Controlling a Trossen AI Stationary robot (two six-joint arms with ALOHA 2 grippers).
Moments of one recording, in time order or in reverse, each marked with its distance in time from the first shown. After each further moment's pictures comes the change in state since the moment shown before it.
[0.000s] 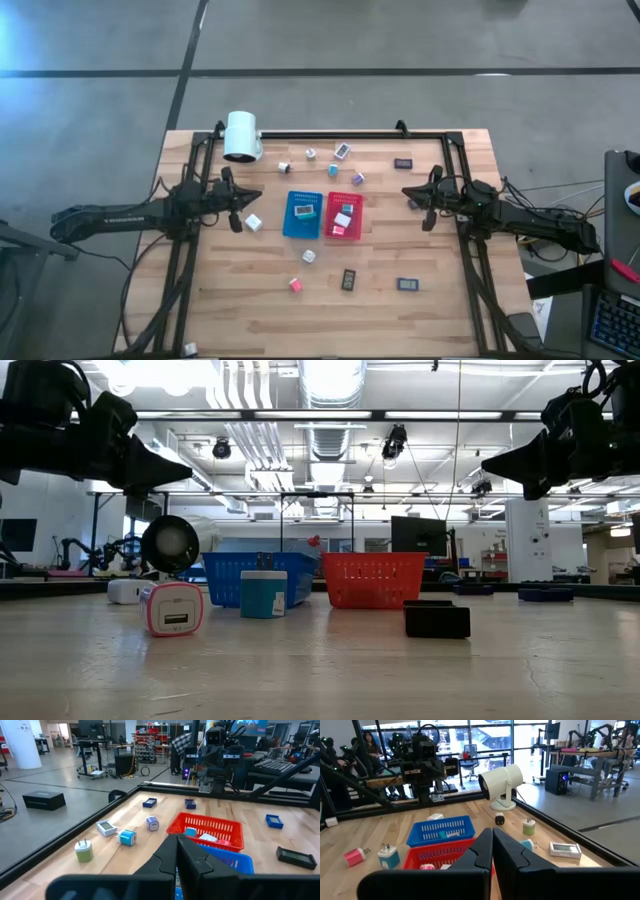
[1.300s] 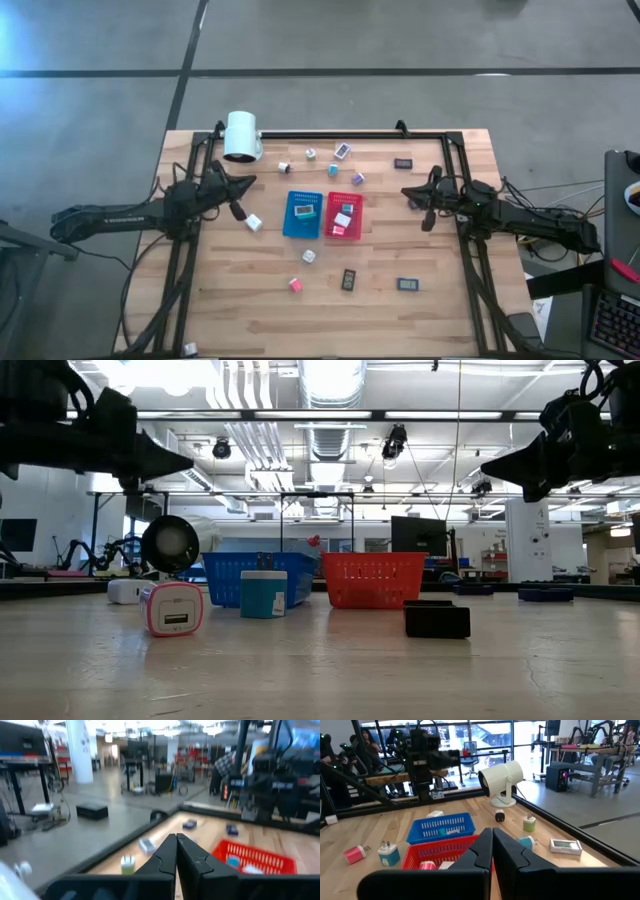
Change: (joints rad) left arm 0.000 0.001 0.000 0.117 -0.229 0.010; right arm 0.000 0.019 0.000 -0.002 0.001 0.006
